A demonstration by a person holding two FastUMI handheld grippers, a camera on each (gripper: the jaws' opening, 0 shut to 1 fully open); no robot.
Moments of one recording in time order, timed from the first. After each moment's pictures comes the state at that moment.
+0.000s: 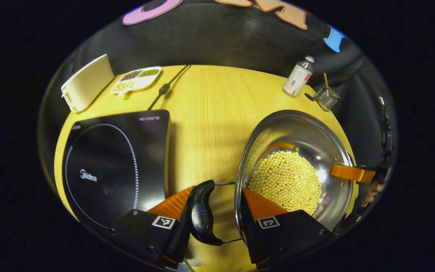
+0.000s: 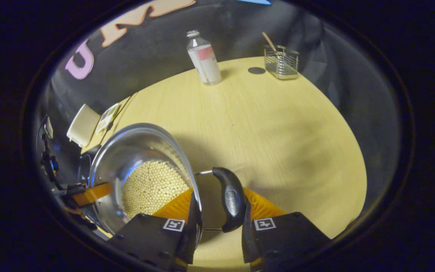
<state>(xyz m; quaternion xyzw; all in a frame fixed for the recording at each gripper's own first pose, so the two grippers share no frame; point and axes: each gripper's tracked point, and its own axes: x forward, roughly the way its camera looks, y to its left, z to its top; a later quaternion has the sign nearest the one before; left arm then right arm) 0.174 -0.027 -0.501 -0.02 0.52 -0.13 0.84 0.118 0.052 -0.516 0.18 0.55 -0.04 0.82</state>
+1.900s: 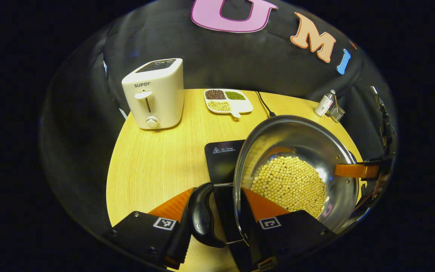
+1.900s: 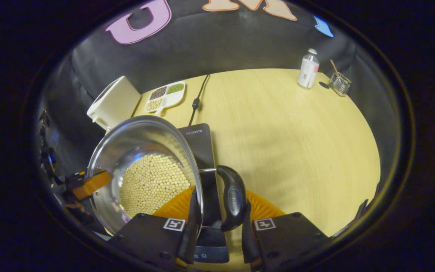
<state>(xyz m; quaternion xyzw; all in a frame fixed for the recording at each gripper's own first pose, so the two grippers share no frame) 0.218 0.297 -0.480 -0.03 0.47 -0.15 0.87 0.142 0.385 -0.450 0.13 0.56 -0.03 0.82</state>
